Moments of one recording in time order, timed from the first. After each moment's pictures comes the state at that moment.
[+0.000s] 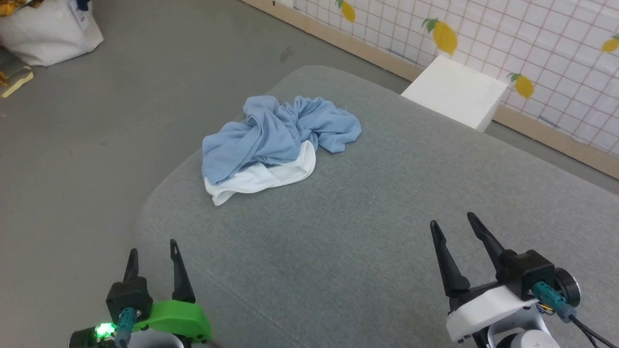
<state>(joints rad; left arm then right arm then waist) 0.02 0.12 -0.11 0.14 -0.21 0.28 -0.23 0.00 -0.05 0.09 0.08 0.07 0.13 -0.15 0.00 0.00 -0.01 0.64</state>
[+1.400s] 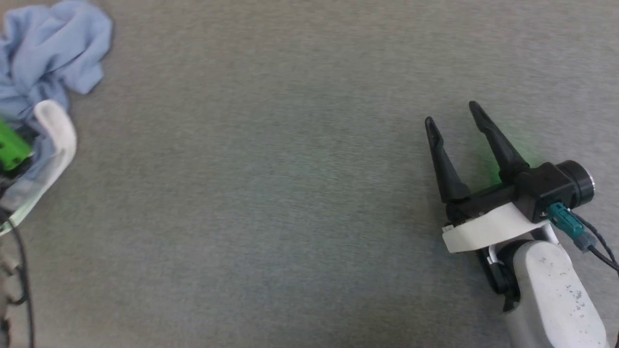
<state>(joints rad) -0.68 0.49 0.12 0.53 -0.69 0.20 0.71 -0.31 -0.10 0.16 0.04 0.06 0.13 -0.17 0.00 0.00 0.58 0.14</state>
